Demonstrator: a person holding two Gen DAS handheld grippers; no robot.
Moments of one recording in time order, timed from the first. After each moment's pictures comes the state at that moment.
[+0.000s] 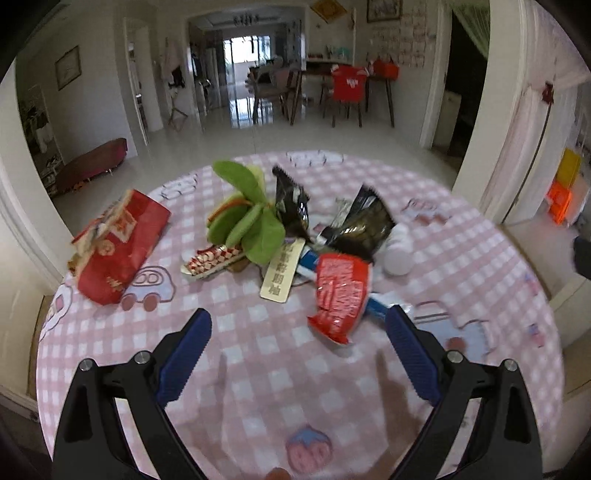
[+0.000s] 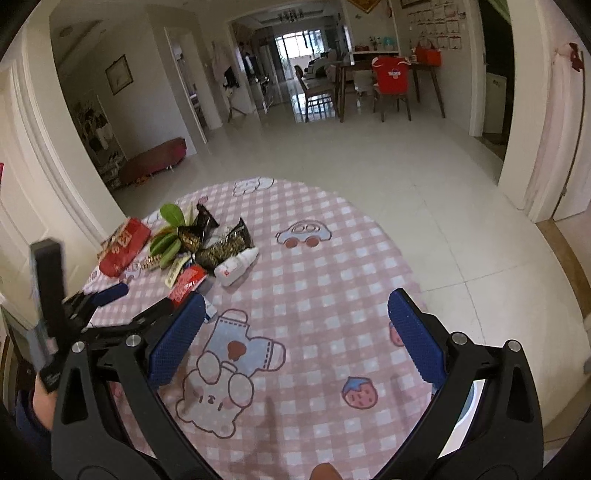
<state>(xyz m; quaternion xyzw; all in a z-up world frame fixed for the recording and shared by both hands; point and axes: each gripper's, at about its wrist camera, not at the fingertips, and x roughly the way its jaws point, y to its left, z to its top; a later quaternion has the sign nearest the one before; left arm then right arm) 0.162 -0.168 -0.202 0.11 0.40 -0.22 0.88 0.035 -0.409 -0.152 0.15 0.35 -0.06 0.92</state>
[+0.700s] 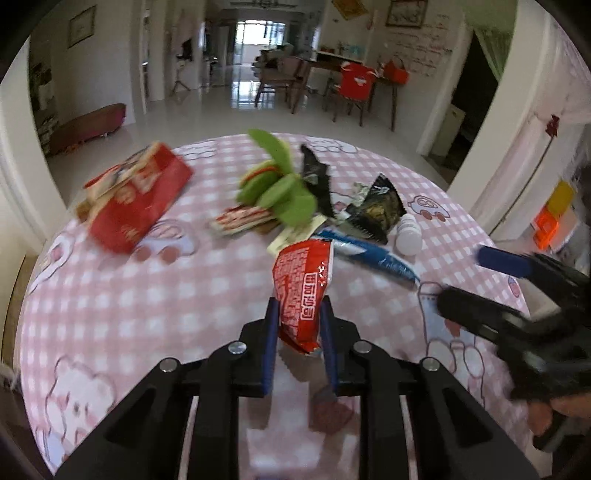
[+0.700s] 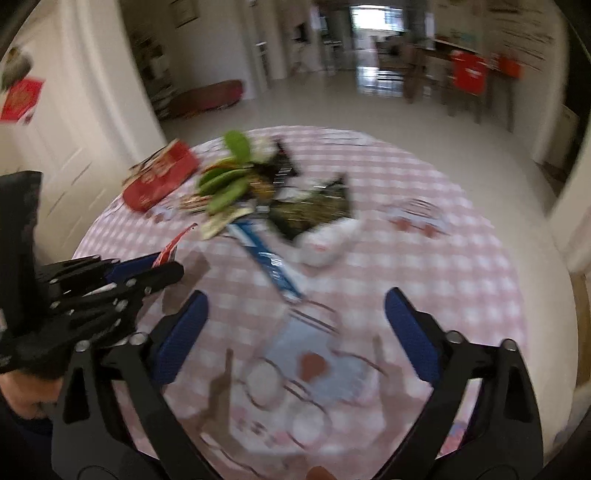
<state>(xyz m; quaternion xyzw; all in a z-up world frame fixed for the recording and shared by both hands) 0.147 -0.120 -0.201 0.03 0.43 -0.22 0.87 0.117 -0.326 -0.190 0.05 0.41 0.07 0.91</state>
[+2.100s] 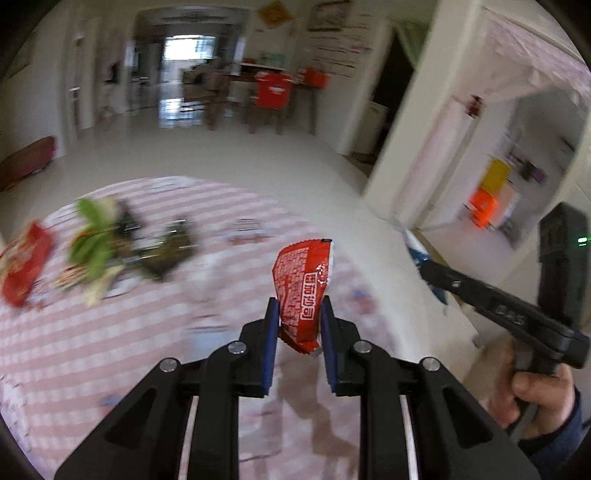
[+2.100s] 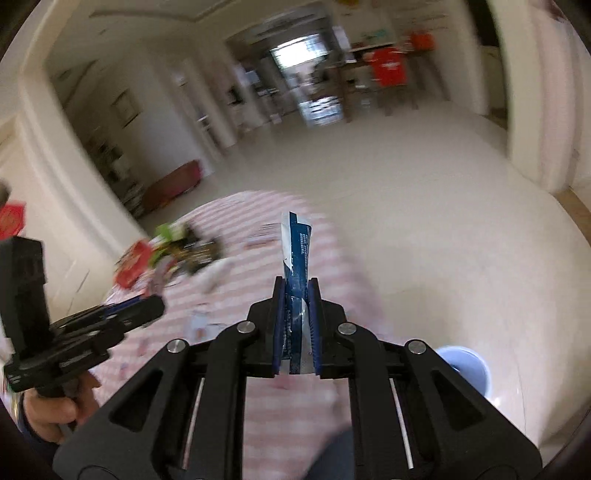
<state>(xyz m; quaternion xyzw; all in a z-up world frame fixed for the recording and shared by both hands) 0.082 -0.274 -0.149 0.04 0.40 -0.38 0.83 -0.041 -0.535 -0.172 0.26 0.31 -0.07 0.91</state>
